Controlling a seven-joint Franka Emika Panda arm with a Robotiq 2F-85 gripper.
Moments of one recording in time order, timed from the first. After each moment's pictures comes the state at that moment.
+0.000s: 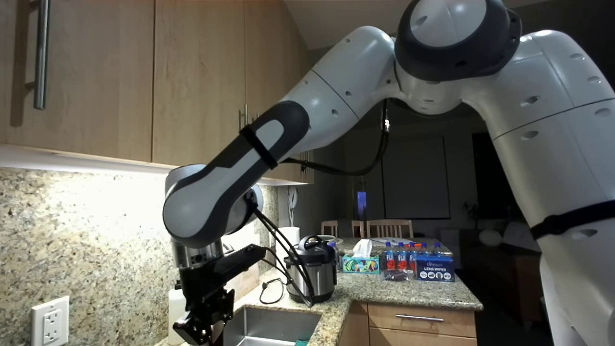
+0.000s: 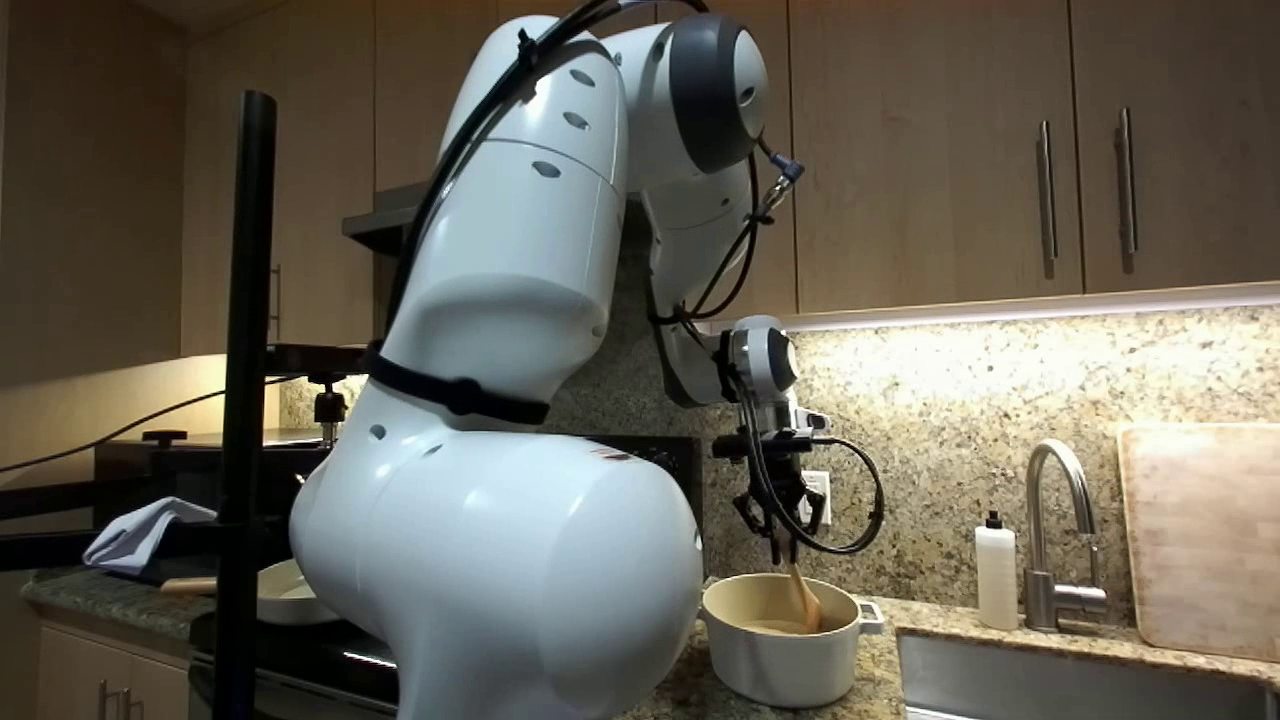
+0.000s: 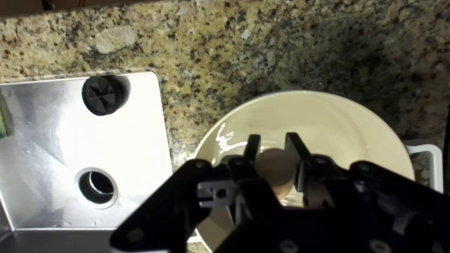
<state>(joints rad) 0.28 0.21 0.18 -2.04 -0.20 2.17 0.12</state>
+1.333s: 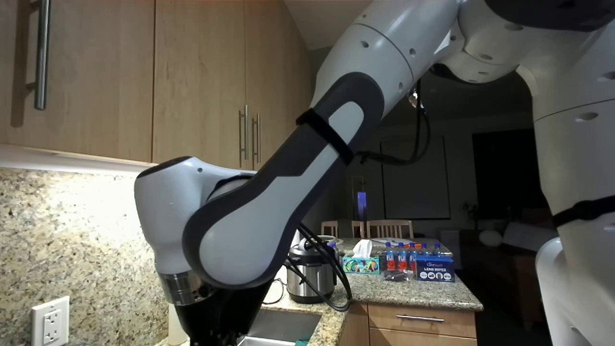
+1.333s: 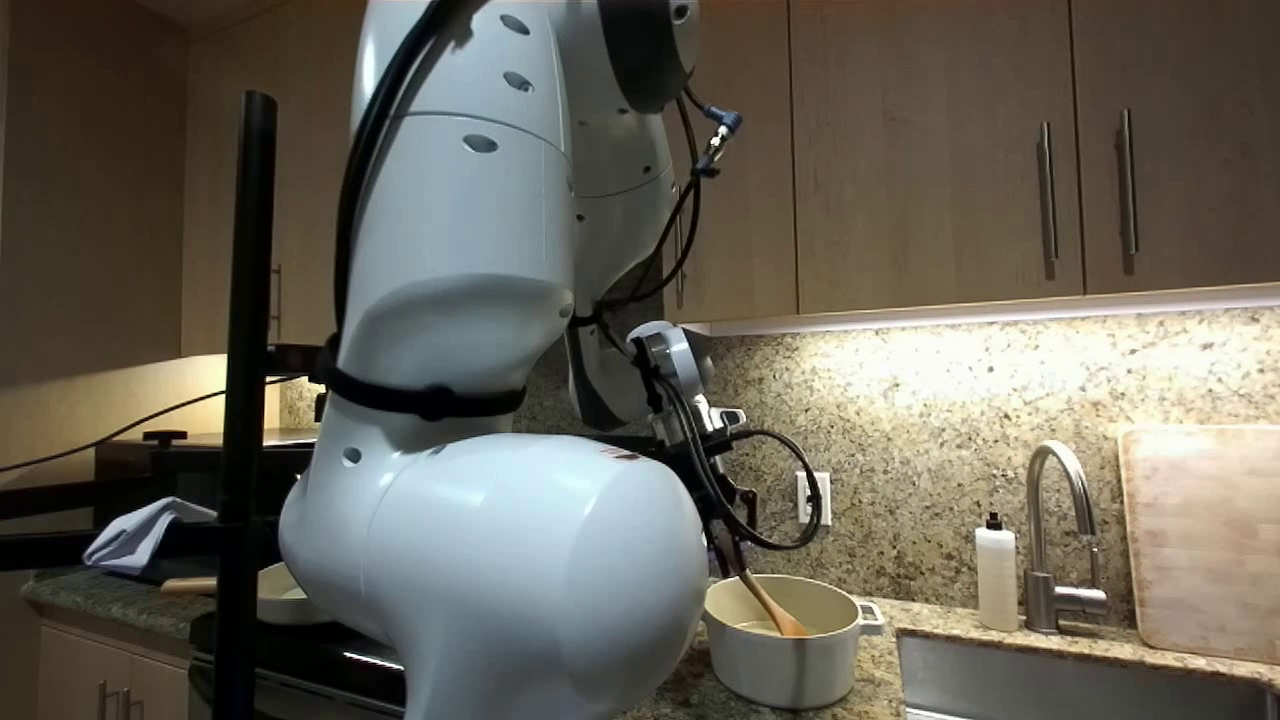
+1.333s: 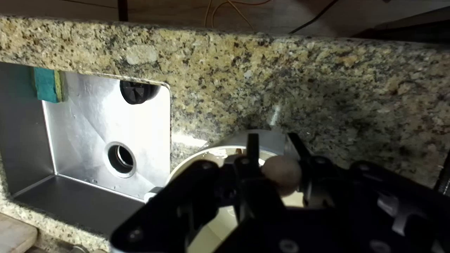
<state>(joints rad) 0.34 -0.01 0.31 -2.35 -0.47 2.25 0.36</state>
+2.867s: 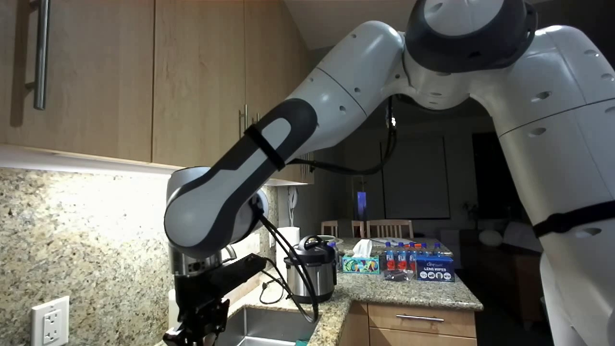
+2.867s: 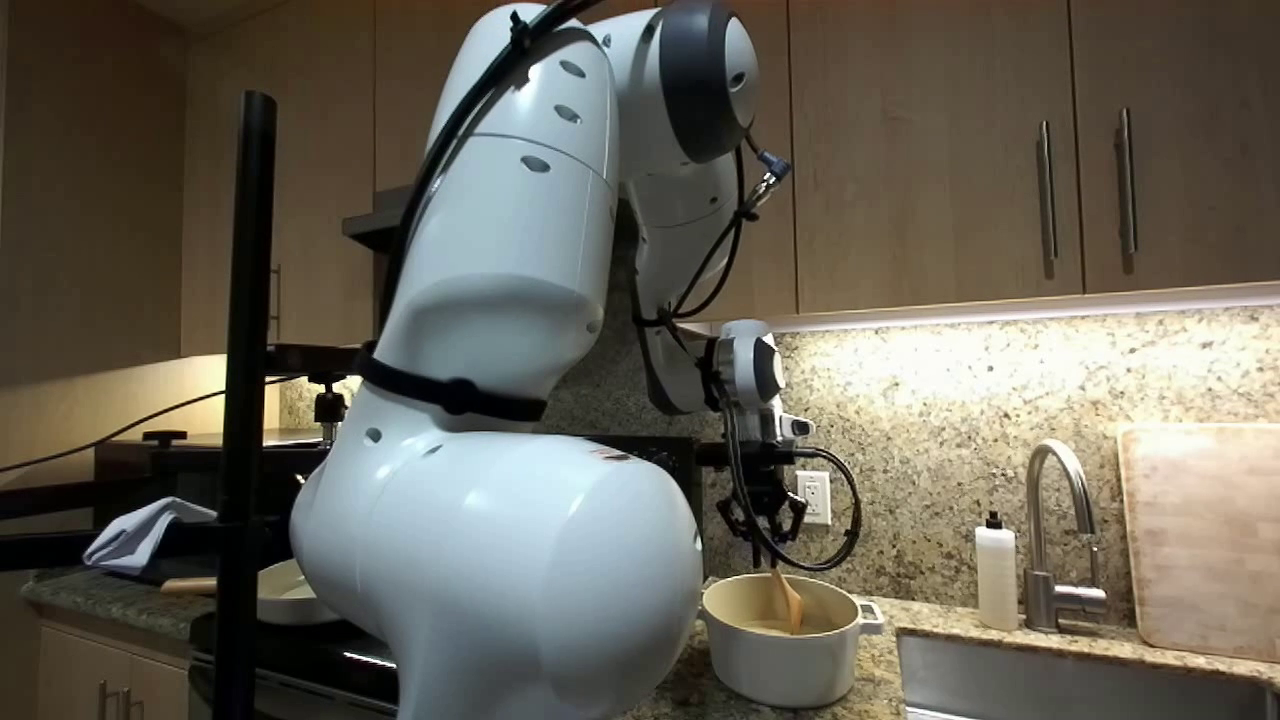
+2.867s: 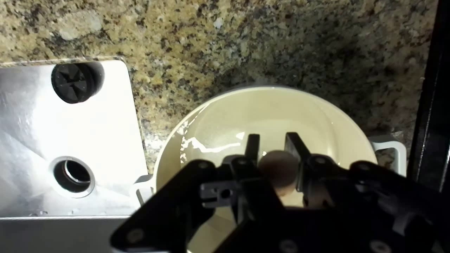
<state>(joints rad) 0.27 0.18 0.21 -2.12 -0.16 2.29 0.12</state>
